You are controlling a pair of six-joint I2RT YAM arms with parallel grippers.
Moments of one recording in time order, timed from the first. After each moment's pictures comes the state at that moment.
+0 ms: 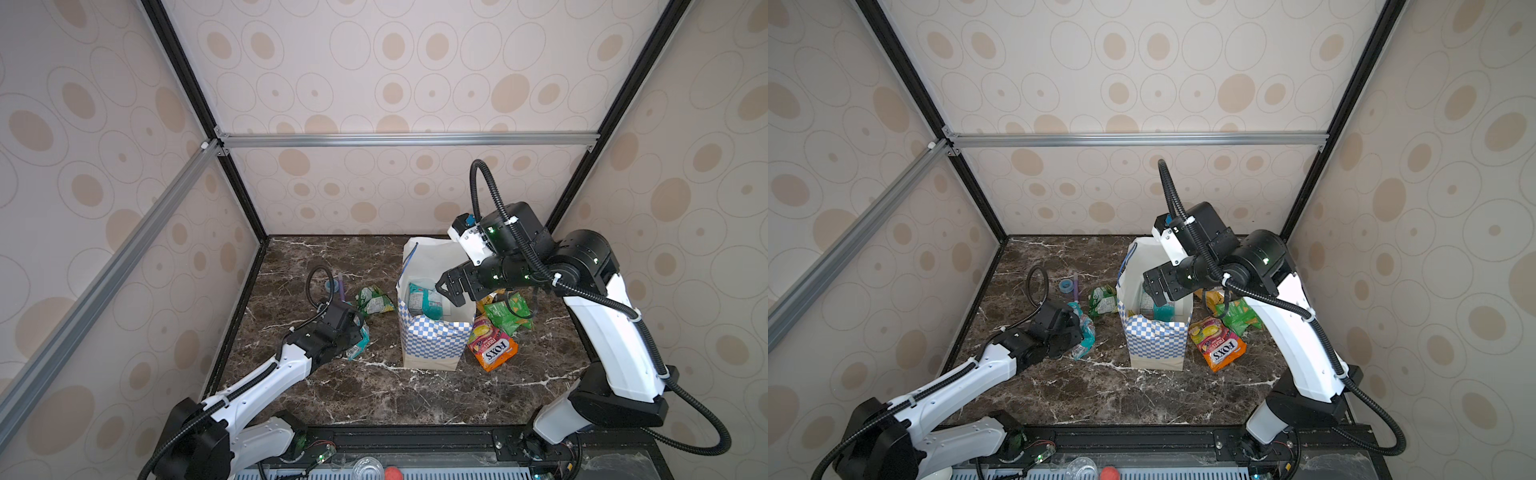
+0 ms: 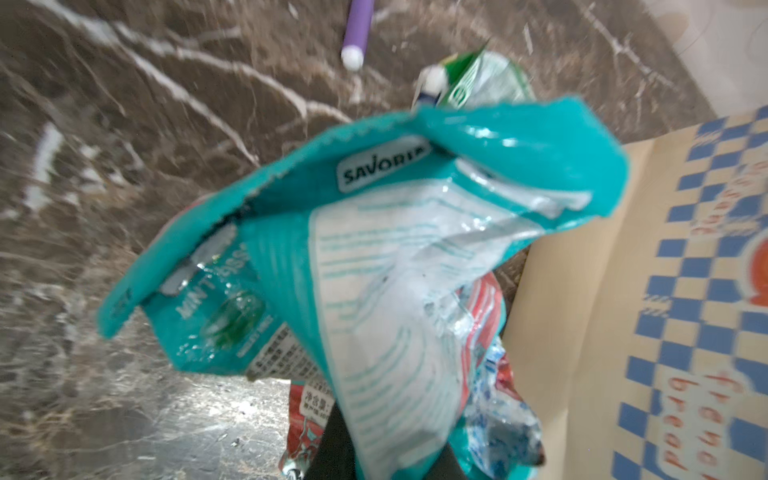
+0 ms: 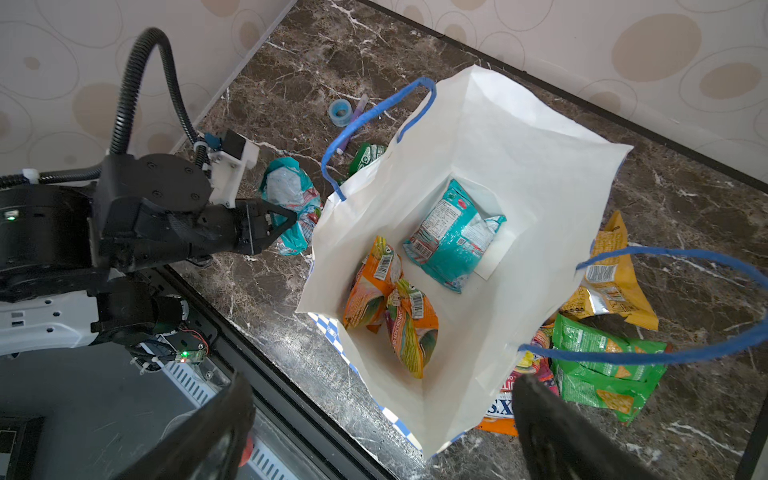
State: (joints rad) left arm -0.55 1.17 0.67 -0.46 -0.13 -1.04; right arm 0.79 1.58 2.31 -1.58 0.04 0.22
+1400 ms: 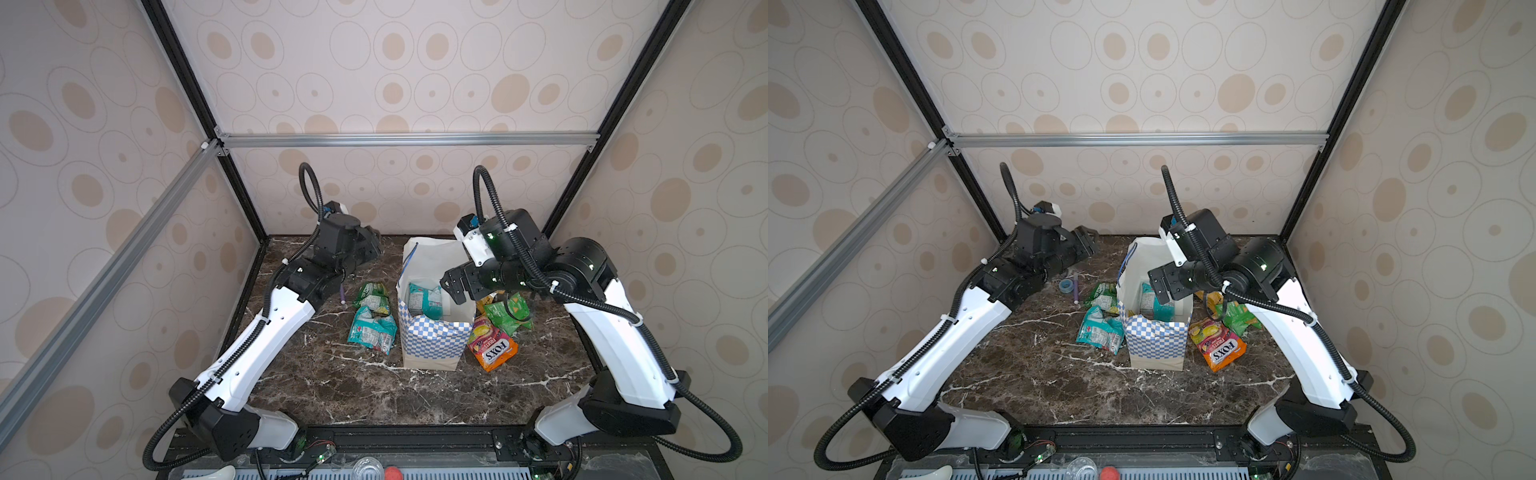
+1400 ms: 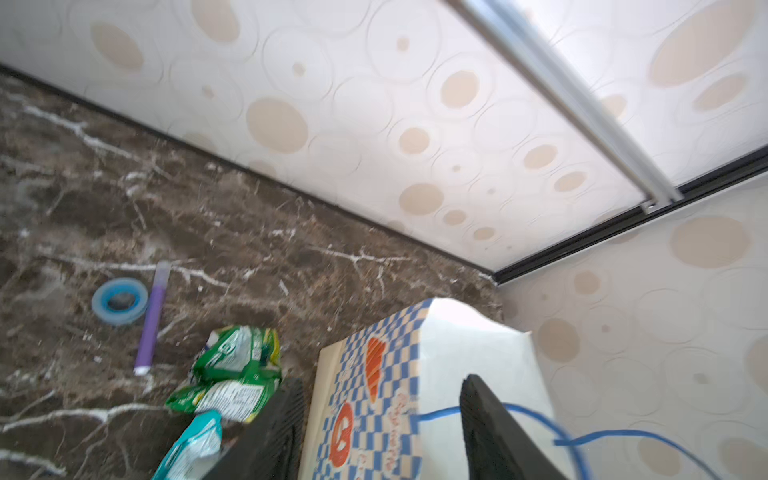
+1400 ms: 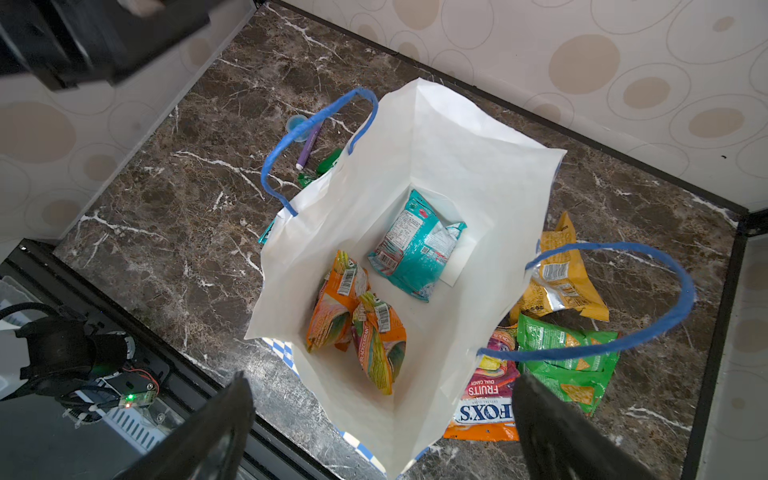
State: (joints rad) left arm -0.55 1.41 1.66 -0.61 -0.23 -0.75; right arm 0.79 1.50 2.15 -1.47 0.16 0.23
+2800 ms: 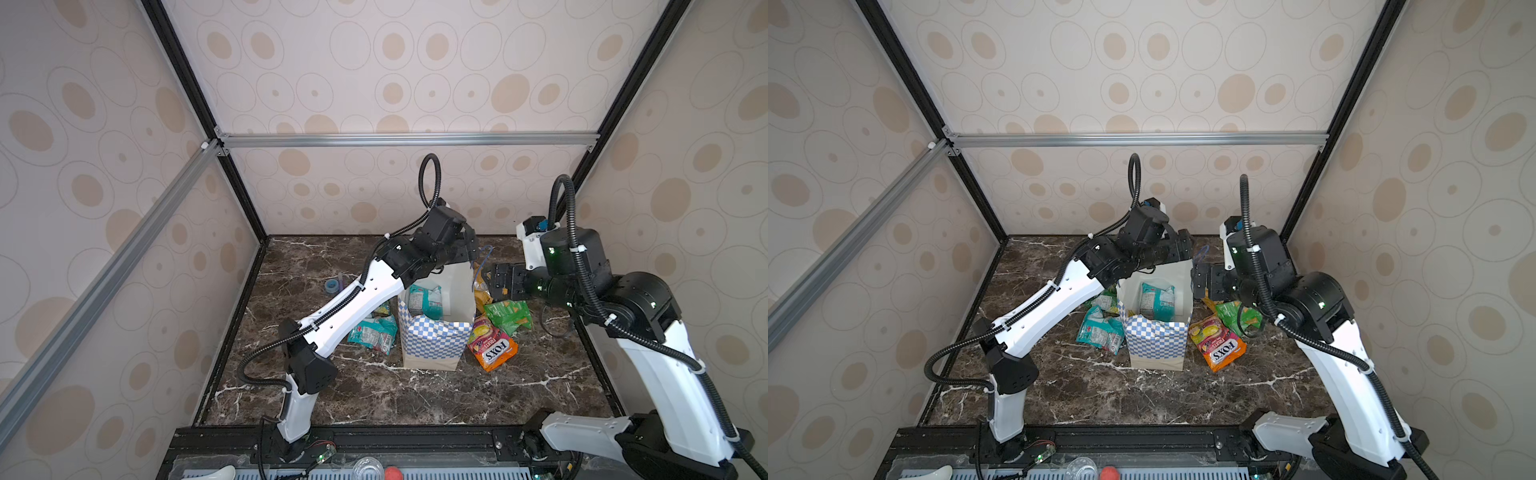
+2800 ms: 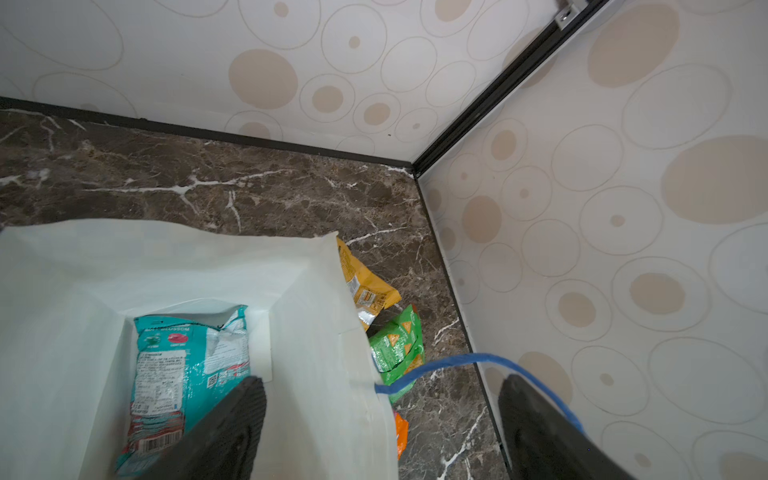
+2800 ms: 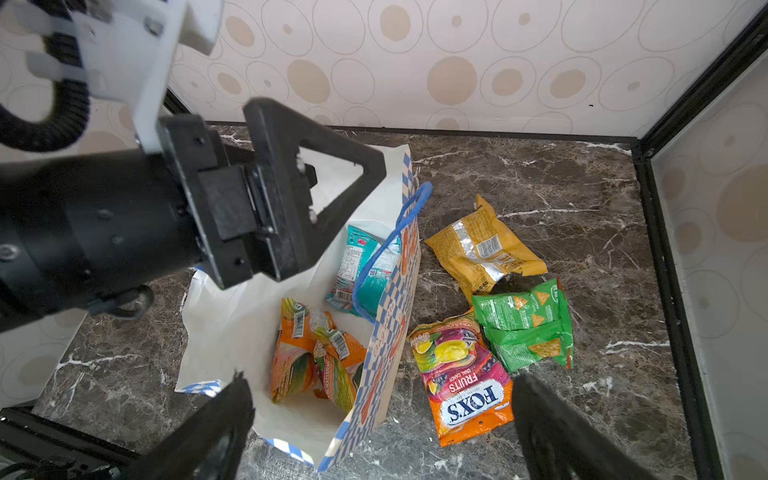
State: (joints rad) left arm -0.90 1.97 2.23 -0.81 -0.19 -0.78; right arm 0.61 1.20 1.84 -1.30 0.24 0.39
